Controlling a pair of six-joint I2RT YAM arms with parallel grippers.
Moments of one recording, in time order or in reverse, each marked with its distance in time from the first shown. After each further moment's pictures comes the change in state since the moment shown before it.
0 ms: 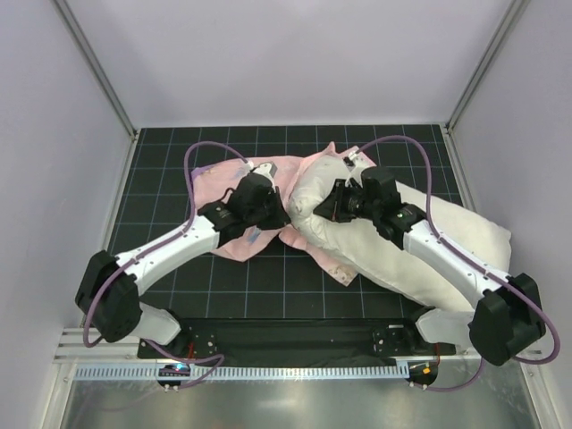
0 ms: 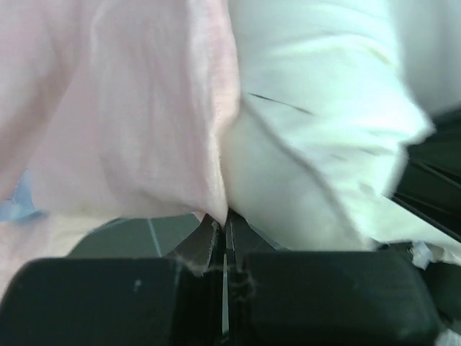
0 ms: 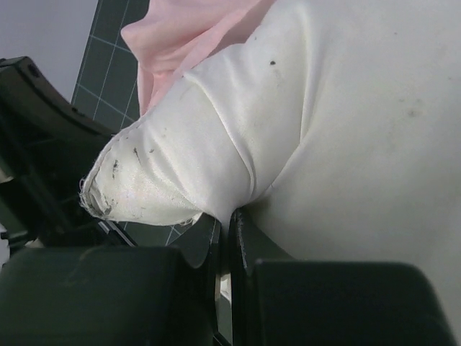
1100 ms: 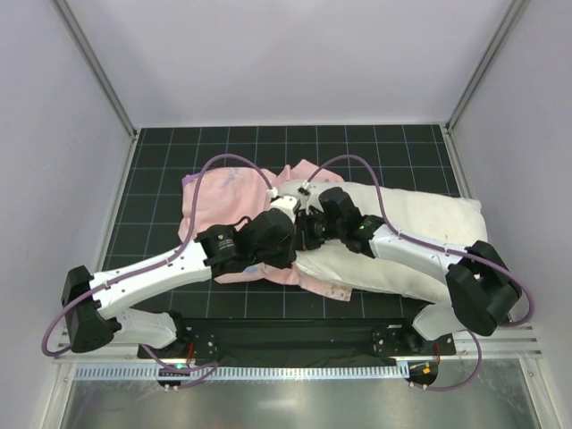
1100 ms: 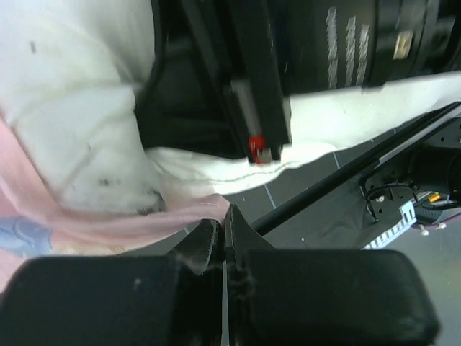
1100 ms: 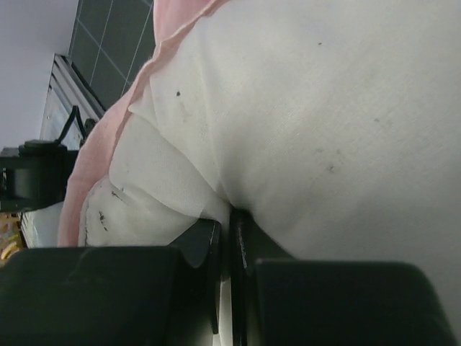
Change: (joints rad) left arm -0.359 -0.156 0.053 -0.306 -0.179 0.022; right arm 0.219 0.227 -0.034 0.137 -0.115 0.029
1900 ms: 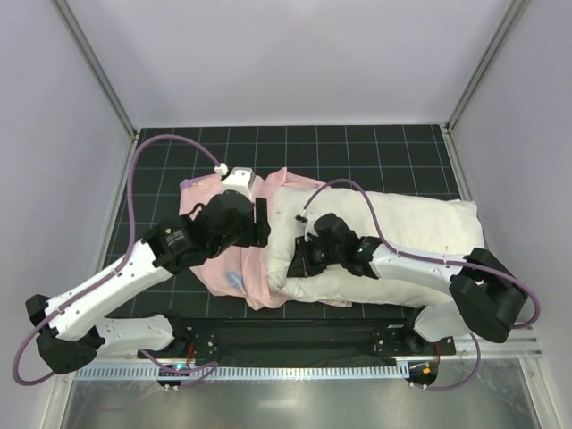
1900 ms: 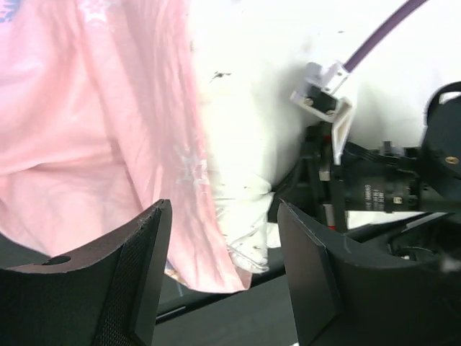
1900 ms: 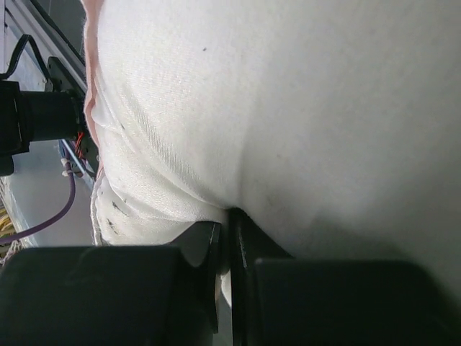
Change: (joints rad) left arm 0.102 -0.181 0.137 -0.237 -0.205 0.048; right arm 0.149 -0.071 -0.177 0.018 0.088 0.050
